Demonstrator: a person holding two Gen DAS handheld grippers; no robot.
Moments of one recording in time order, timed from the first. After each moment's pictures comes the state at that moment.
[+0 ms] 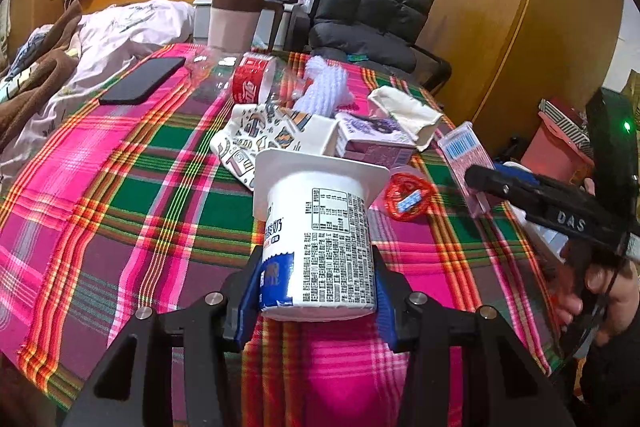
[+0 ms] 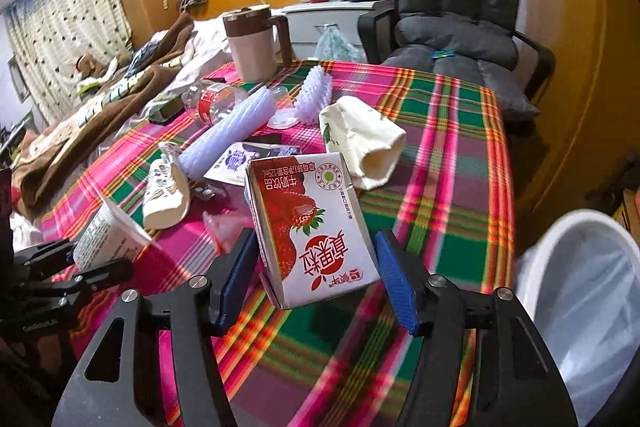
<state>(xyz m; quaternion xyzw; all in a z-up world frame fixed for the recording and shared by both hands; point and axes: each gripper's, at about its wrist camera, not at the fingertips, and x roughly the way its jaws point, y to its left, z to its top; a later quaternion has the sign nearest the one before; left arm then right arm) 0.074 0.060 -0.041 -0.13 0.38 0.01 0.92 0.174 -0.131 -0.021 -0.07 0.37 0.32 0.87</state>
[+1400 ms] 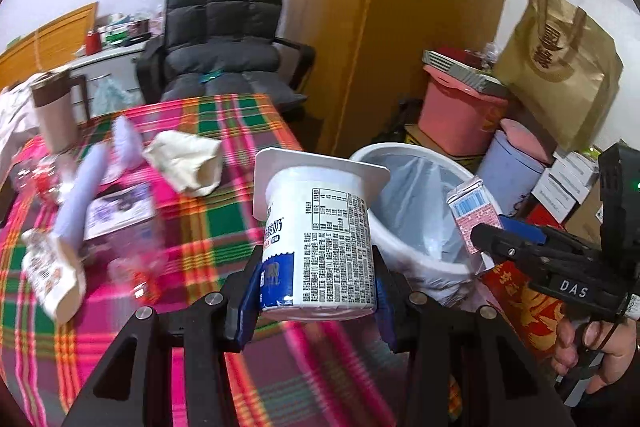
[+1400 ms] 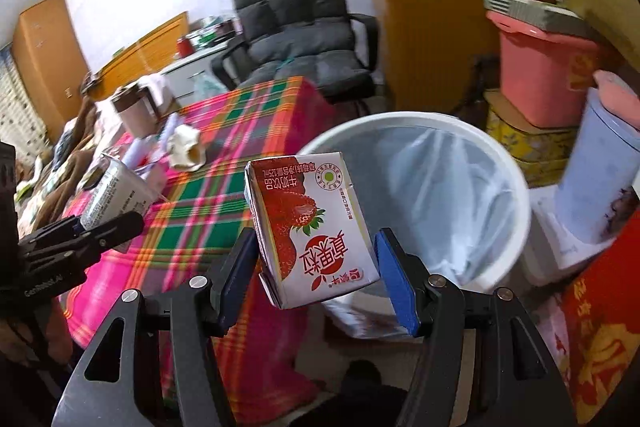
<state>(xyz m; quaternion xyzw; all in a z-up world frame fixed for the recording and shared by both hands) 0.134 -0.112 0.003 -0.03 0.36 -0.16 0.92 0.137 -0.277 -0.027 0.05 0.36 0.12 0.92</state>
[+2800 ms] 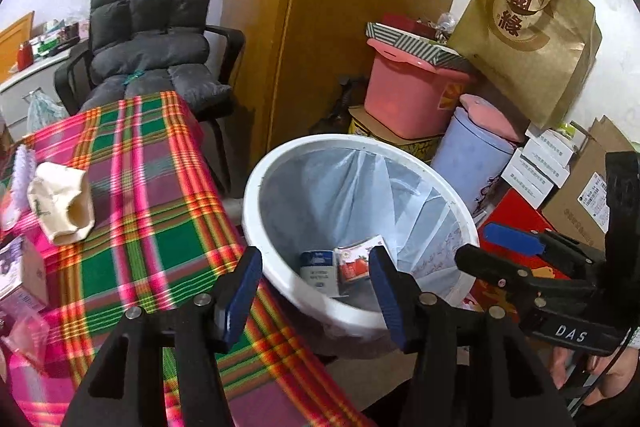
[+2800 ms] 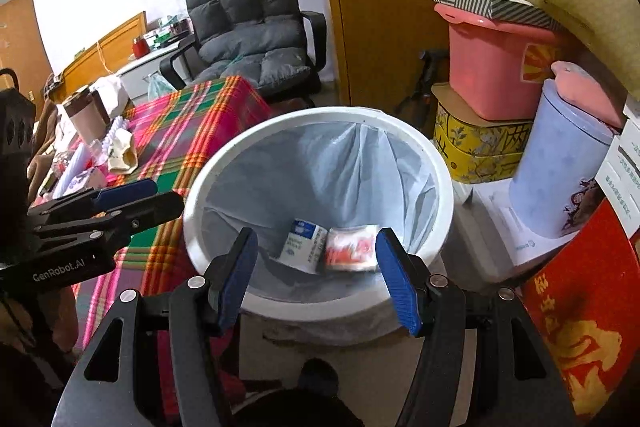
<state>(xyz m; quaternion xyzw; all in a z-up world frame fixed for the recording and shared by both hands) 0.184 -0.192 -0.016 -0.02 0.37 -0.25 0.90 0.140 -0.310 -0.027 0.04 0.36 0.06 0.93</state>
